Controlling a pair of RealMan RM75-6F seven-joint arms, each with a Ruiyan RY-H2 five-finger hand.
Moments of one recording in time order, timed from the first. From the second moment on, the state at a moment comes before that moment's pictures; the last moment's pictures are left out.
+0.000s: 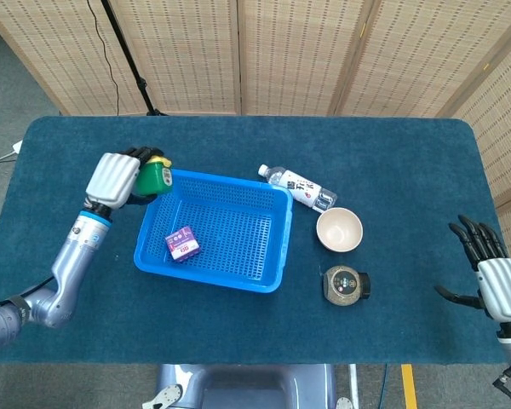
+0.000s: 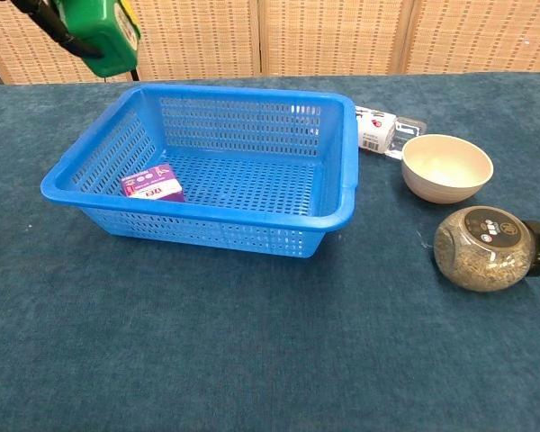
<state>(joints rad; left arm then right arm) -0.78 -1.34 -0.28 -1.39 1.14 1.01 0.12 0.19 -1.13 0.05 -1.36 -1.60 1.53 0.42</state>
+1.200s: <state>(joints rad) -0.86 -1.23 -0.17 -1.62 1.27 0.71 0.17 0.20 -1.14 0.05 -1.37 -1.59 1.48 0.39</state>
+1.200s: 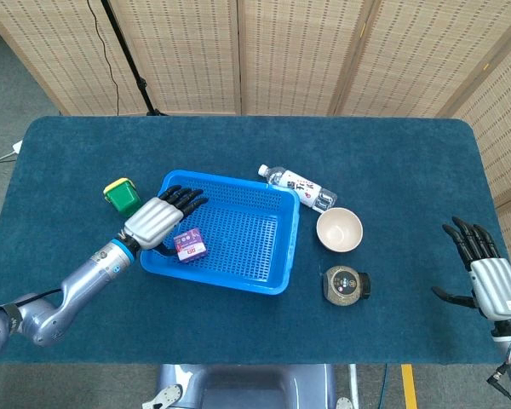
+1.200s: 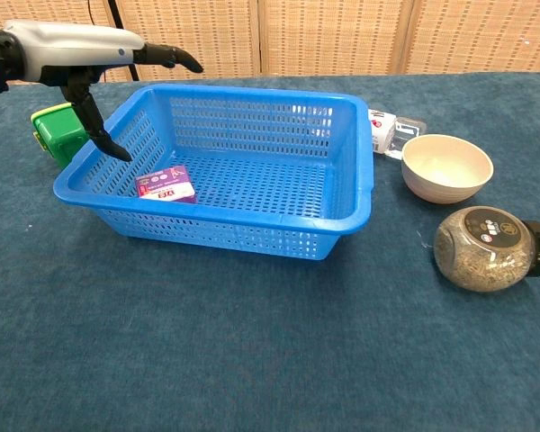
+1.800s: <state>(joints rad) -1.03 -1.35 -0.06 -1.58 0.86 0.65 0.62 0.21 -1.14 0.06 -1.37 -1.57 1.45 0.39</state>
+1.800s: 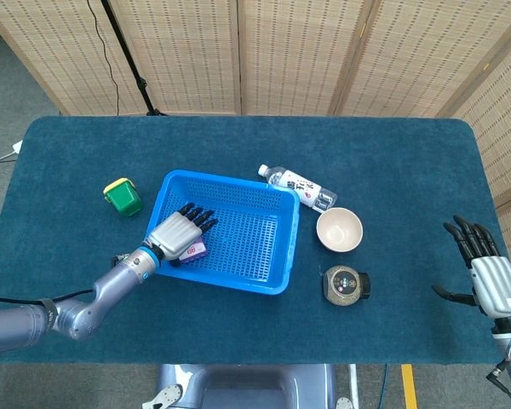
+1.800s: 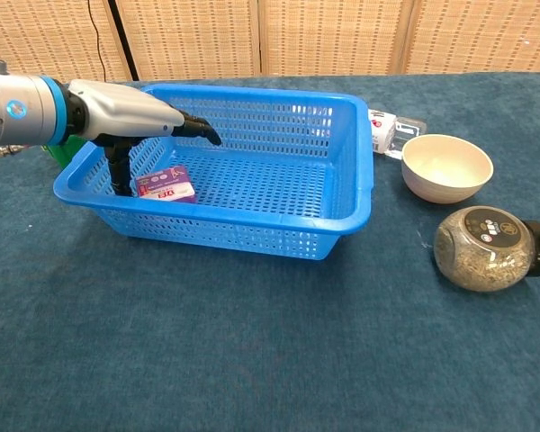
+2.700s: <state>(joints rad) -1.11 -1.52 0.00 -1.47 0.76 0.81 0.66 0.22 -1.14 0.06 -1.35 -1.56 1.42 0.45</state>
